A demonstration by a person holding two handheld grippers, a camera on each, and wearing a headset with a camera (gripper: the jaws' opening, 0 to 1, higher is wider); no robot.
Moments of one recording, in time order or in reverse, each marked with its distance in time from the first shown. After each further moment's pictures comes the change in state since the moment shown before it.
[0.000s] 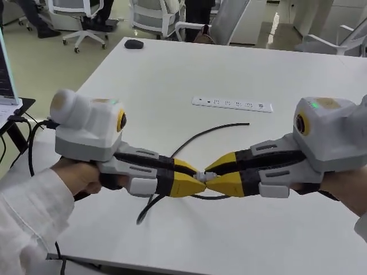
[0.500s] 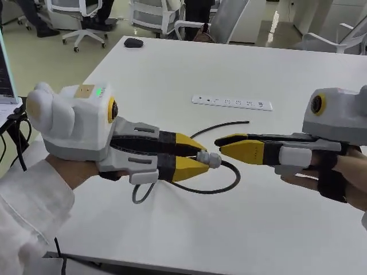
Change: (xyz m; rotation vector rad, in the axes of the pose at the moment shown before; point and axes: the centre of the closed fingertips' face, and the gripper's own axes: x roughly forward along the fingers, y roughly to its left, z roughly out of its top) left arm -0.002 -0.006 0.030 0.385 -0.049 0.046; right arm -0.023 -0.014 0.029 0.451 -0.265 0.070
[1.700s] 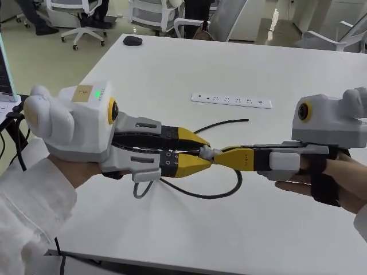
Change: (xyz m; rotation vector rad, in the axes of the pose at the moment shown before) left arm 0.003 0.000 0.002 0.093 -0.017 0.007; right arm 0.008 0.005 -0.015 0.091 0.044 0.046
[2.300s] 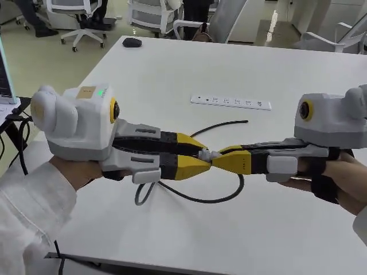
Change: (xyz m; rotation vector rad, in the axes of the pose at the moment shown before) left arm 0.000 0.005 -0.005 -0.212 -0.012 -0.002; right arm -0.001 -0.004 0.000 -0.116 0.041 -0.063
